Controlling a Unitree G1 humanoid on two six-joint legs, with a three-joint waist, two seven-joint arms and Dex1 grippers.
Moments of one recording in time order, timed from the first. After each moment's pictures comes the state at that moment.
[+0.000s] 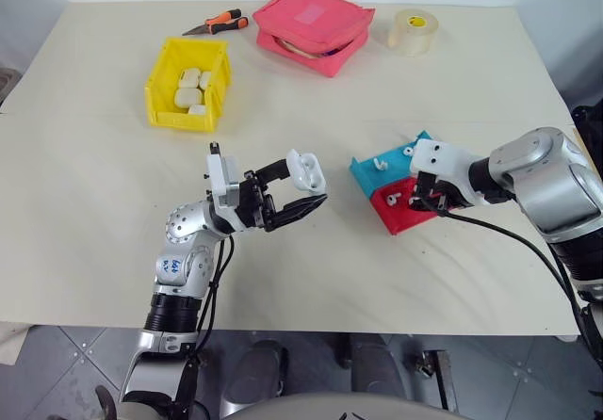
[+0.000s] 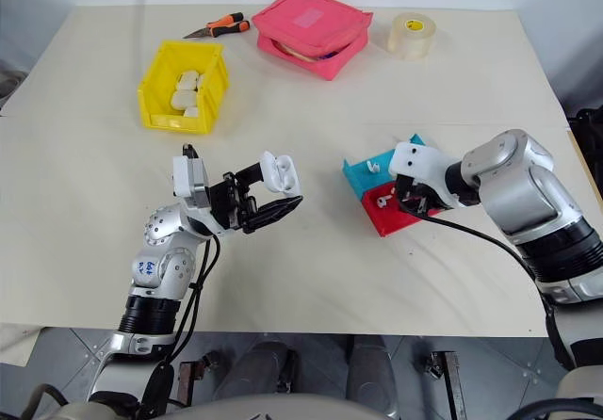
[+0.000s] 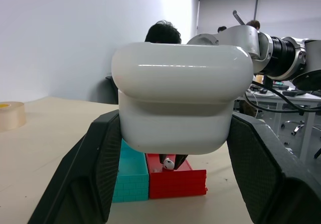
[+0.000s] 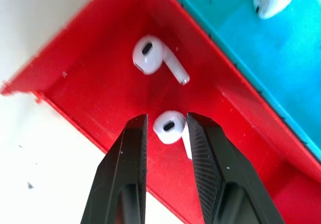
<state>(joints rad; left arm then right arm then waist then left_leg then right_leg) -0.39 0.21 0.00 0.04 -0.52 -0.01 -1.06 -0.78 -0.95 0.44 -0.04 -0.04 0.80 1.23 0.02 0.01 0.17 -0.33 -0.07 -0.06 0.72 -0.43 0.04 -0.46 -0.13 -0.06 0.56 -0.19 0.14</state>
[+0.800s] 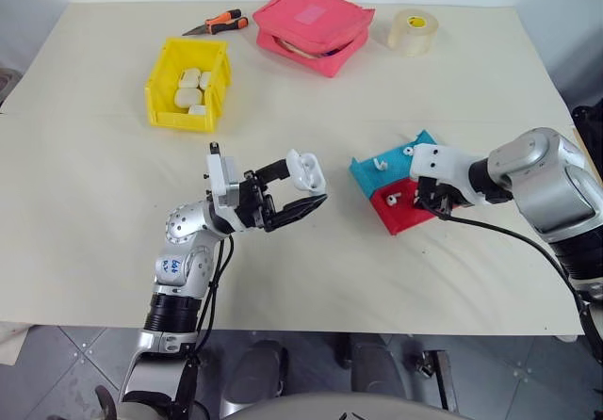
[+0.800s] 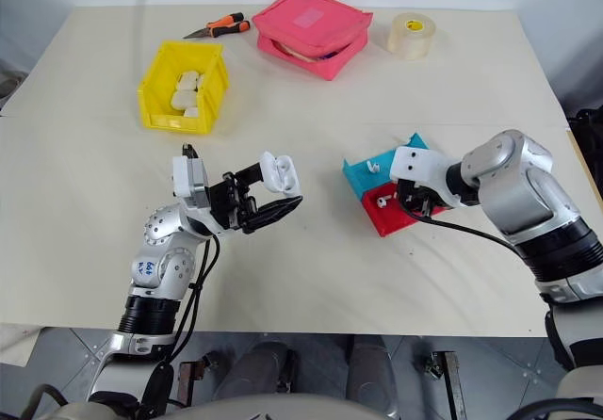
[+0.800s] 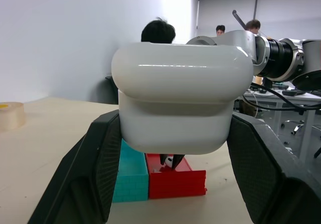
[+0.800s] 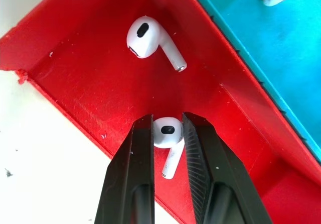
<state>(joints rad) -0.39 0.22 0.00 0.04 -0.52 -0.01 -1.08 -0.76 -0.95 0.41 -0.02 -0.07 0.75 1.25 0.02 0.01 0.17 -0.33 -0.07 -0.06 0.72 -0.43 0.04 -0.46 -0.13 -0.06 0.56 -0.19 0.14</state>
